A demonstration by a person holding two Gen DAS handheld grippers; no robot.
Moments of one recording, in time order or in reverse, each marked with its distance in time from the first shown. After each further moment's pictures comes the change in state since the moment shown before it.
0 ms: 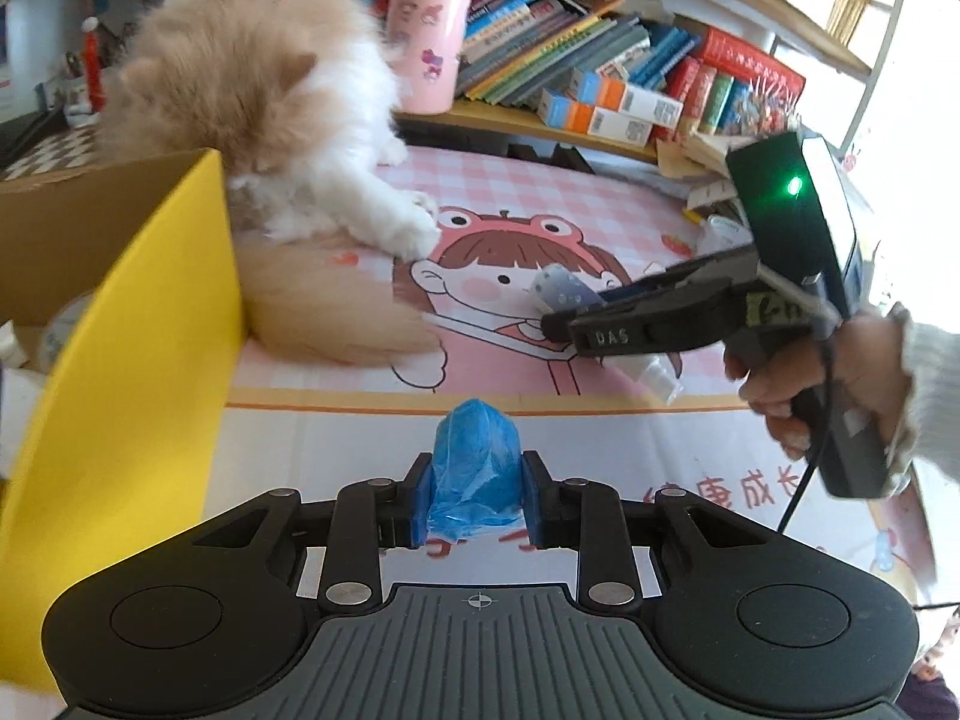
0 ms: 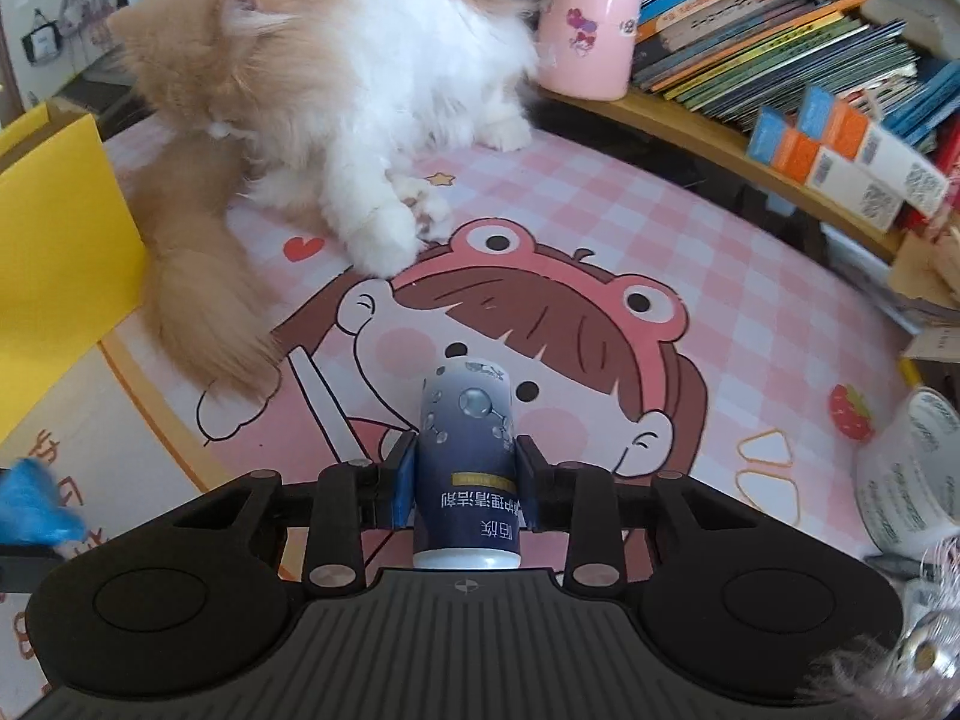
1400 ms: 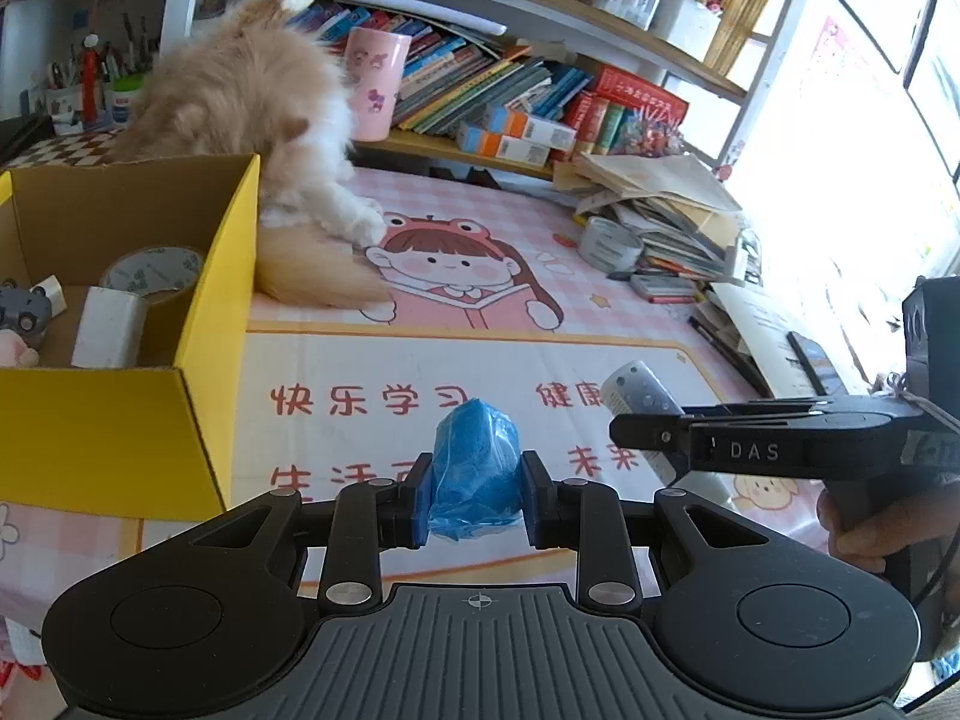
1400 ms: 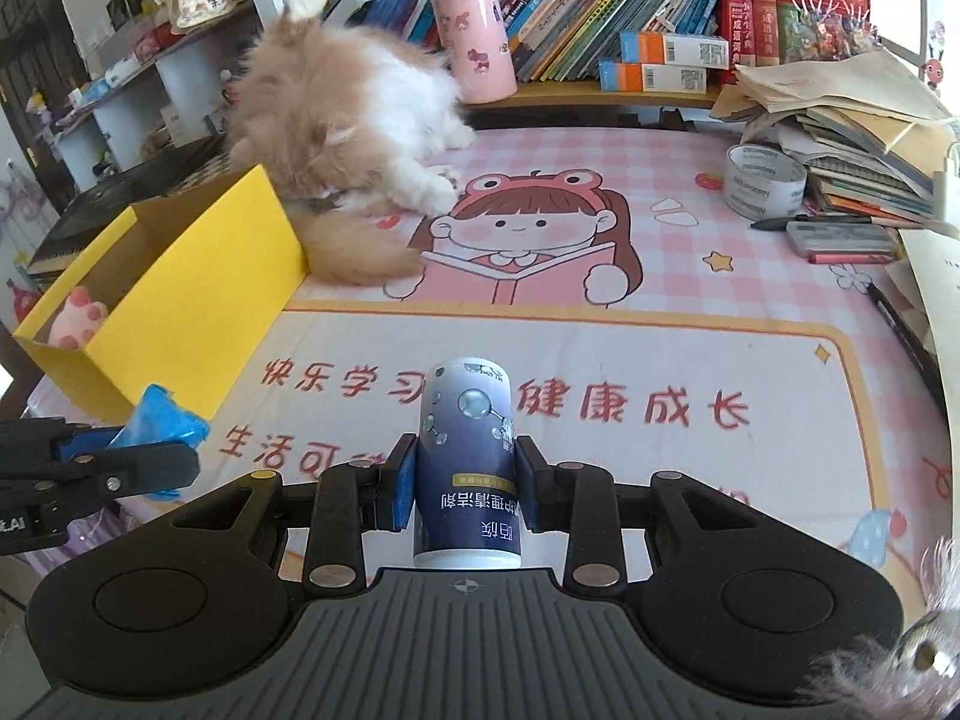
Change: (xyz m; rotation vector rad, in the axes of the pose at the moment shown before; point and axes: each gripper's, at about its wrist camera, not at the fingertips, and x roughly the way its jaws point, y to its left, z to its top) left arm -0.110 0.019 -0.067 0.045 -0.057 -0.186; right arm -0.181 0.104 -0.117 0.408 -0.090 -0.038
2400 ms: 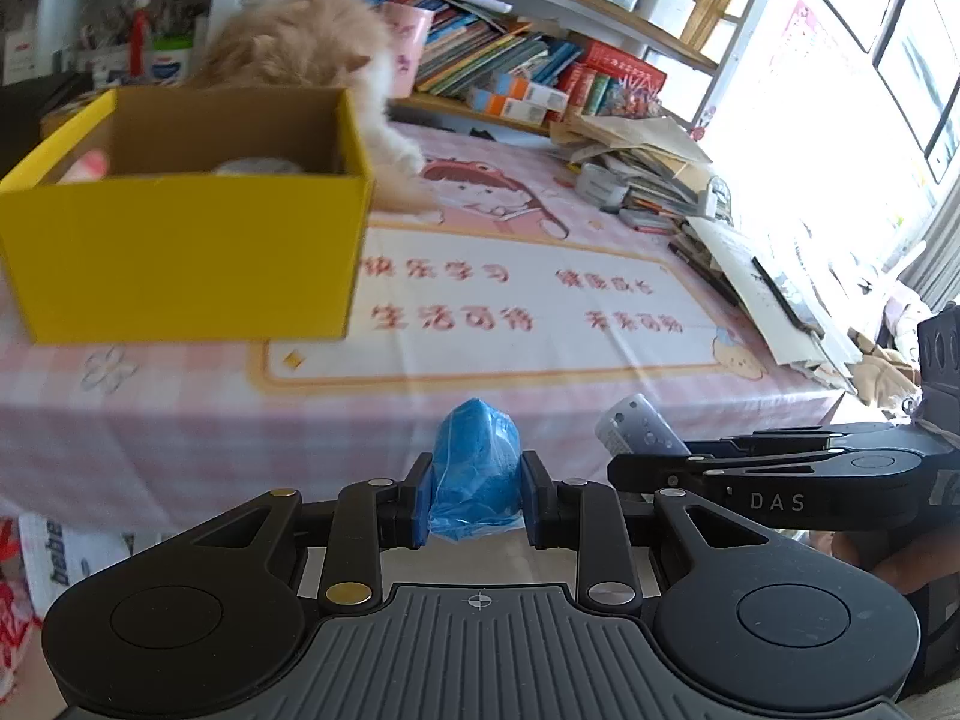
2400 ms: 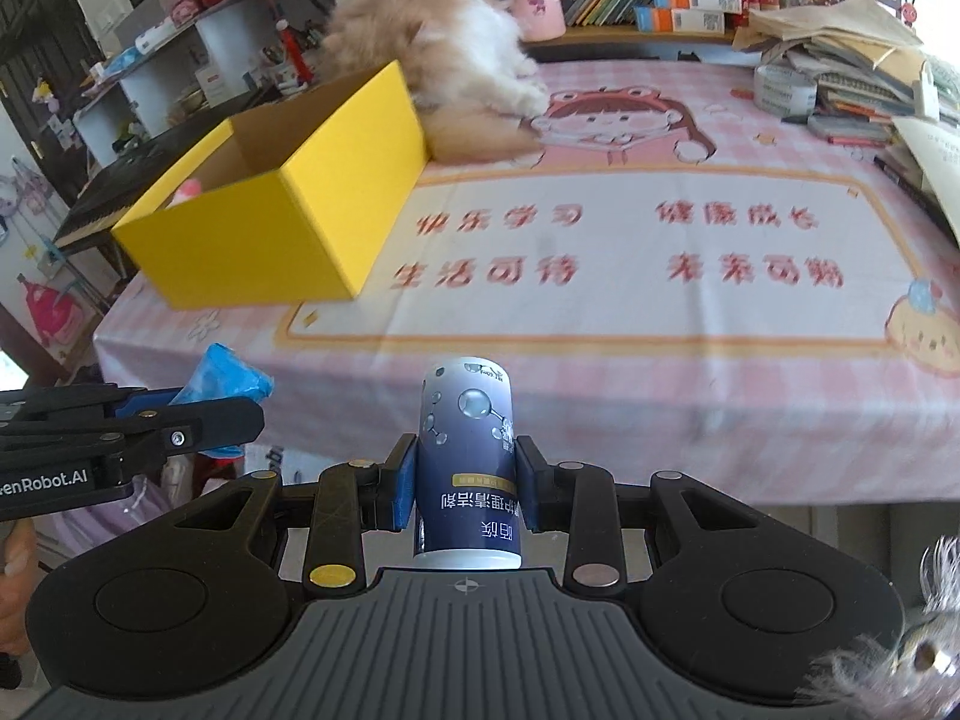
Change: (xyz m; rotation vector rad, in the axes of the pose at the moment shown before) left arm -0.096 0.055 -0.082 0.004 0.056 -0.039; right arm -0.044 0.124 -0.104 0.064 0.057 0.002
